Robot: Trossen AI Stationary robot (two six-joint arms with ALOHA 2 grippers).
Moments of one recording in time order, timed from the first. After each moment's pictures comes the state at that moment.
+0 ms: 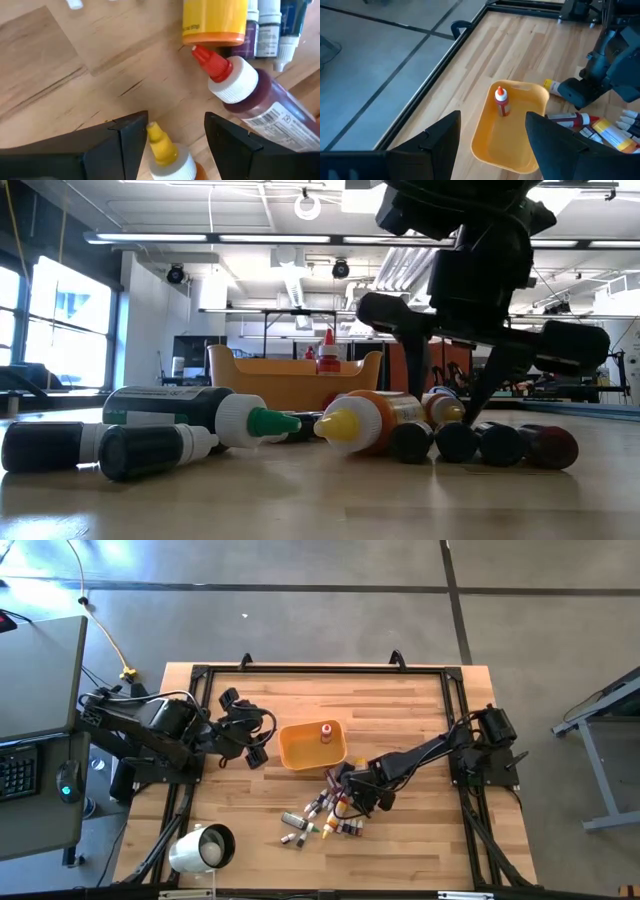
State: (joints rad) left arm -0.31 1.23 1.50 -1.09 -0.74 -0.45; right arm 0.22 1.83 1.04 -0.45 0.08 -0.88
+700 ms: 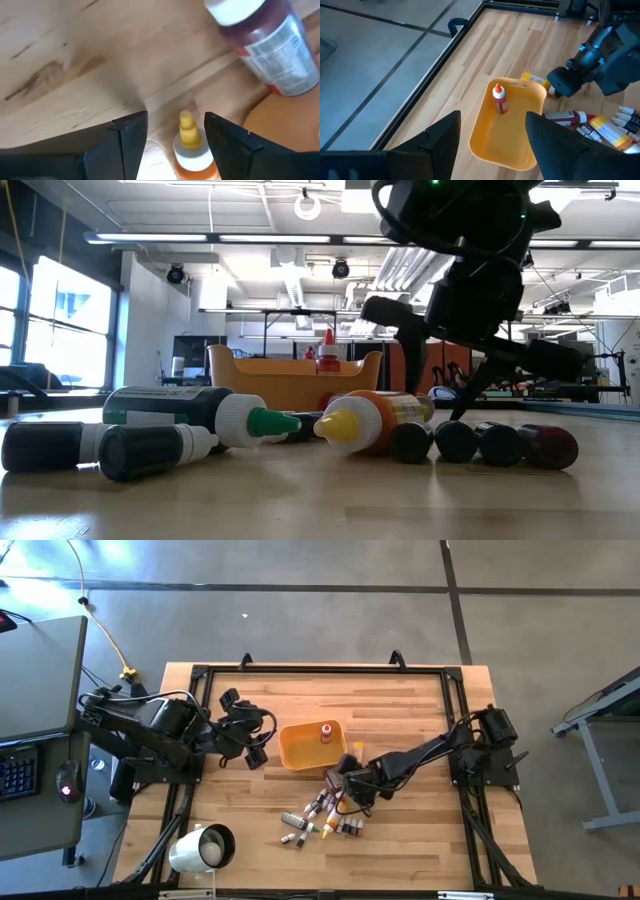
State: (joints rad) left arm -0.31 1.23 1.50 -1.10 -0.72 -0.45; right arm 0.23 1.81 1.03 -0.50 0.28 -0.90
